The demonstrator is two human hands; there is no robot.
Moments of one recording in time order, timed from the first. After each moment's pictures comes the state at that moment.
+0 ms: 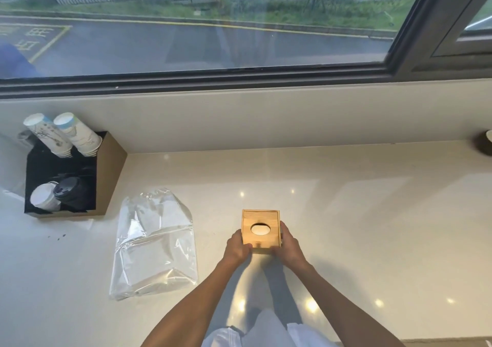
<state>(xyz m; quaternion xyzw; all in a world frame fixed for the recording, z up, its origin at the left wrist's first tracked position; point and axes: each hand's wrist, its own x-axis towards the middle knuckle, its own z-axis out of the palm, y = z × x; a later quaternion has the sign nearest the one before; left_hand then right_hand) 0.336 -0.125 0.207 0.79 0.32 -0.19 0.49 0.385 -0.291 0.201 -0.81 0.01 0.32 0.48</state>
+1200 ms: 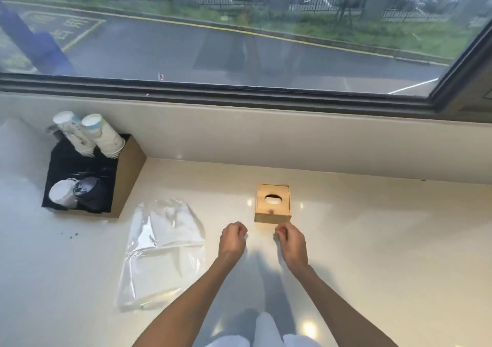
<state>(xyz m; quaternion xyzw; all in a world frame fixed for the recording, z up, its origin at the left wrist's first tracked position) 0.387 -0.055 0.245 0.84 0.33 -0.06 0.44 0.451 -0.221 0.214 -0.89 -0.06 0.14 0.43</state>
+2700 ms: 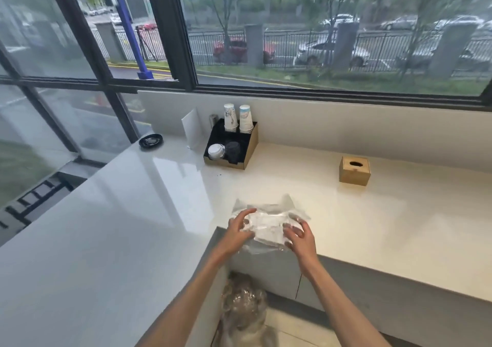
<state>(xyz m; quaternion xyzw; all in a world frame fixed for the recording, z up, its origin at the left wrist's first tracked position) -0.166 0.002 0.386 0.76 0.26 0.06 0.59 -0.045 -0.151 0.331 -0.65 -0.05 0.30 0.70</state>
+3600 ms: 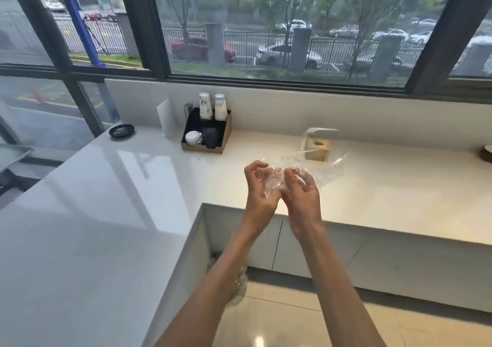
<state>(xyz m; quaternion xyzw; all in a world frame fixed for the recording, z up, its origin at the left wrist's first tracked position) -0.243 -0.128 0.477 0.69 0.03 0.31 0.65 -0.191 -0.208 0.474 -0.50 -0.09 0.16 0.85</state>
